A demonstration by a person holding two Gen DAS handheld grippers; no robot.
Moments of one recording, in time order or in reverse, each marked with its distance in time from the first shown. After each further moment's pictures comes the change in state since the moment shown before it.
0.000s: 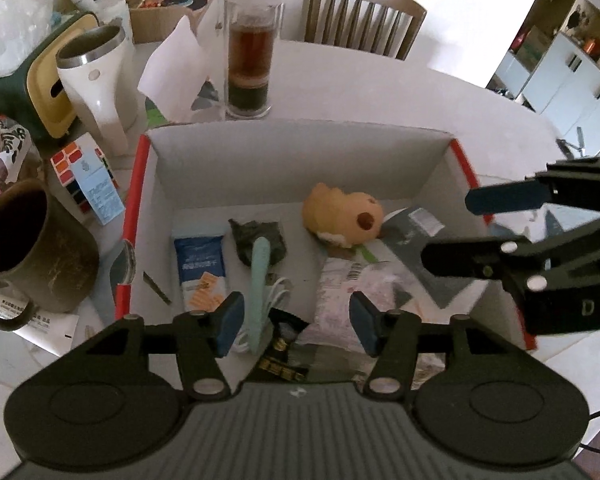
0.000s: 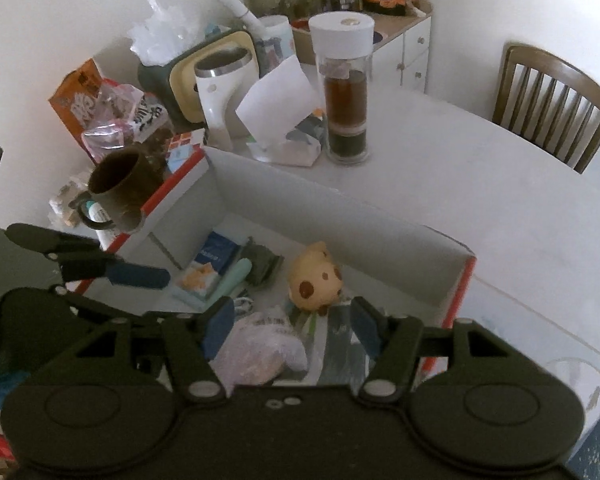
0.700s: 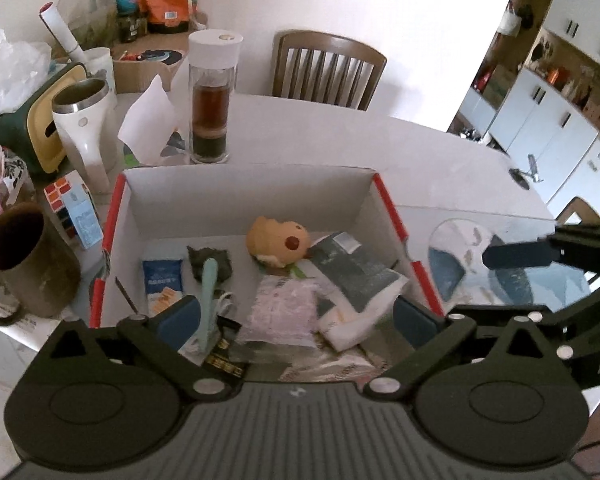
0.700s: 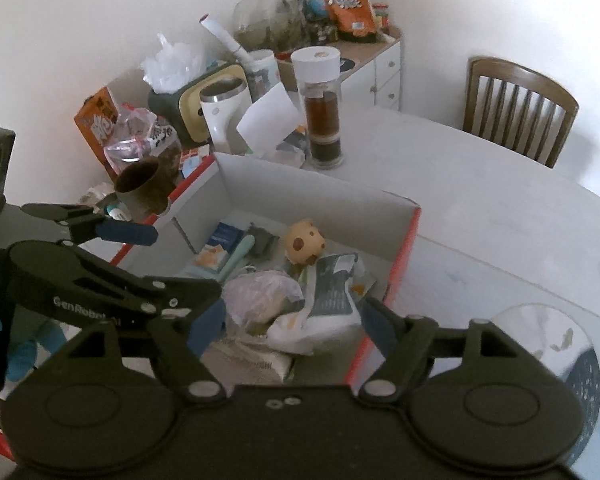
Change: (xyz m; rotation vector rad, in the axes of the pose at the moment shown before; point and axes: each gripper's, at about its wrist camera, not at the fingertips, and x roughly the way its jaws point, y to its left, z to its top) left arm -0.054 -0.035 -0.031 0.023 -0.179 -0.074; right arm -0.079 0.004 -0.068 0.065 -0.116 -0.033
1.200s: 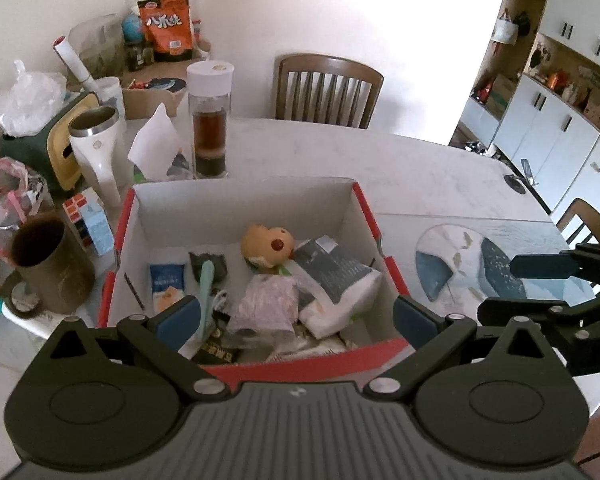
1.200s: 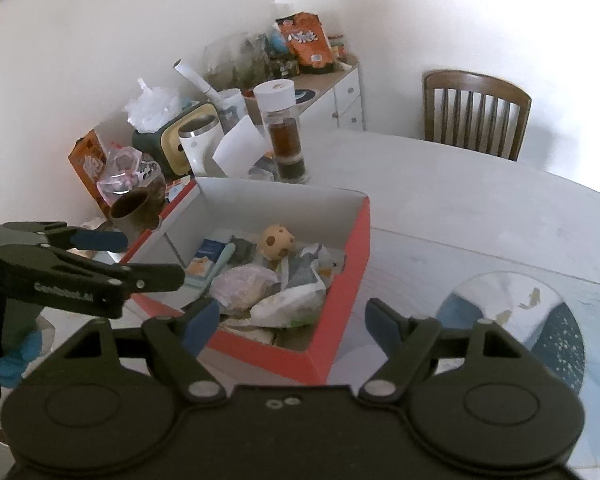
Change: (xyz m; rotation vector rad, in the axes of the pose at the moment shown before) left arm -0.036 -0.031 -0.021 0.035 -0.077 0.056; right arm -0.051 -0.013 -0.047 0.093 -0.123 -0.051
